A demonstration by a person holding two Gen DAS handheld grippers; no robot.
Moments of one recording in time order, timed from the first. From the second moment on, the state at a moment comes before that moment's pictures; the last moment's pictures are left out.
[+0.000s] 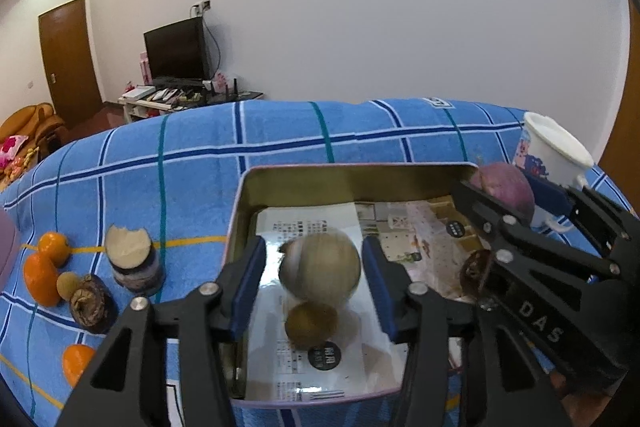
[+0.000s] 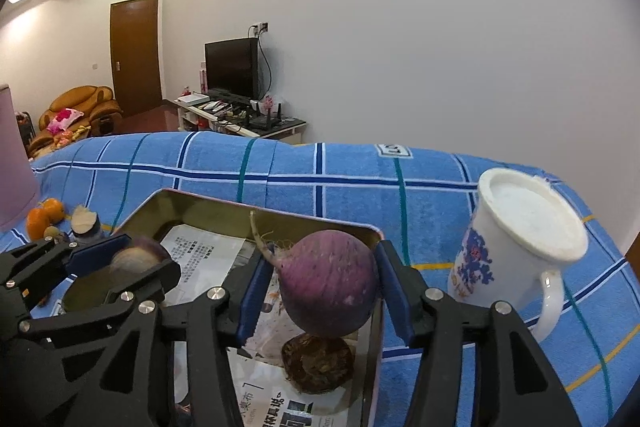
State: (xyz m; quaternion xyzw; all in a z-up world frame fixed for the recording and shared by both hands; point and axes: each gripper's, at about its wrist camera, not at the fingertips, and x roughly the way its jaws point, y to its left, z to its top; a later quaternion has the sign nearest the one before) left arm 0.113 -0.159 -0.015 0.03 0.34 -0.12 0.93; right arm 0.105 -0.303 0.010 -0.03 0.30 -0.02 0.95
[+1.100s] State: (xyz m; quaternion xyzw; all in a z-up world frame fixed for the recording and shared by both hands) left arm 0.064 -0.124 0.006 0.07 0.20 0.02 0.98; right arm 0.047 -0.303 0.040 0.02 0.11 -0.03 0.99
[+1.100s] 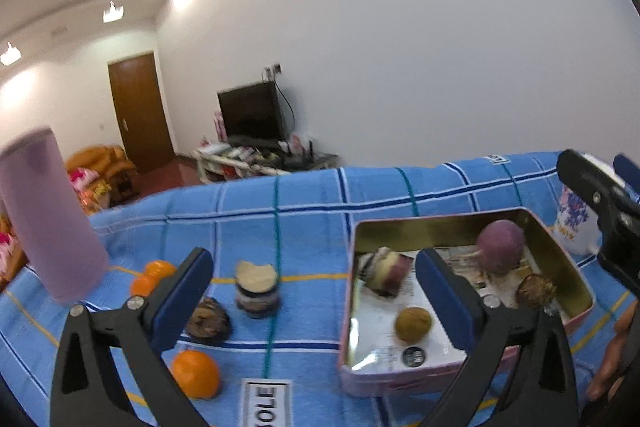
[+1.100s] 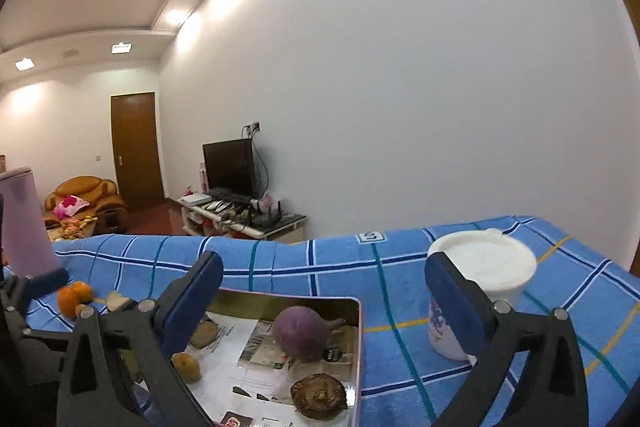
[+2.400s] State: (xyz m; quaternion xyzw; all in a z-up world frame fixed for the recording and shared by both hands) left arm 0.007 -0.074 0.002 0.07 0.22 -0.02 0.97; right arm -0.011 -0.278 0.036 -0.01 0.15 -0.04 0.99
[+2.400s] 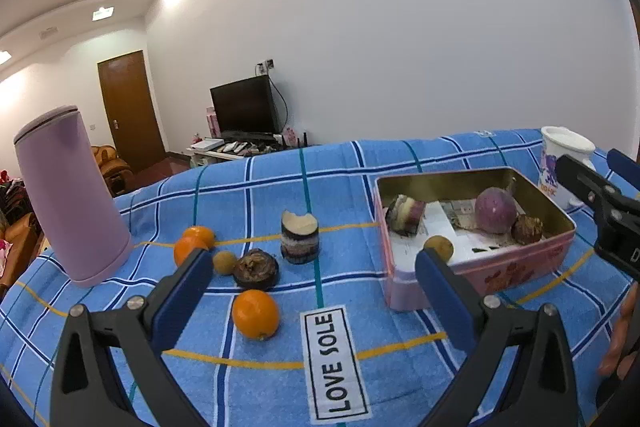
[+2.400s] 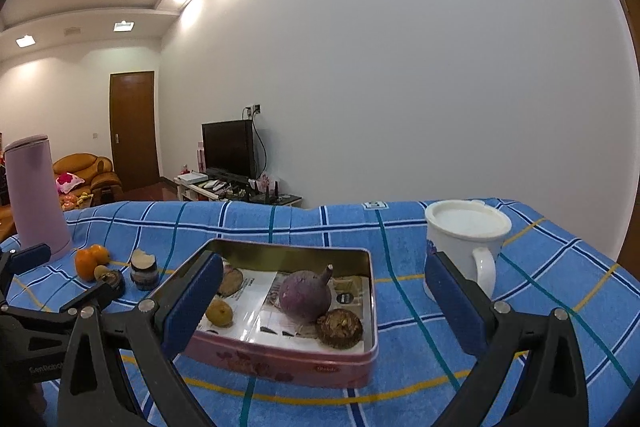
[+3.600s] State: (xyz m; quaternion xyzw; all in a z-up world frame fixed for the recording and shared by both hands) left arm 0.074 0.113 -0.014 0.03 0.30 0.13 0.94; right arm 0.045 -0.109 0.007 -0.04 0.27 0.09 0.96
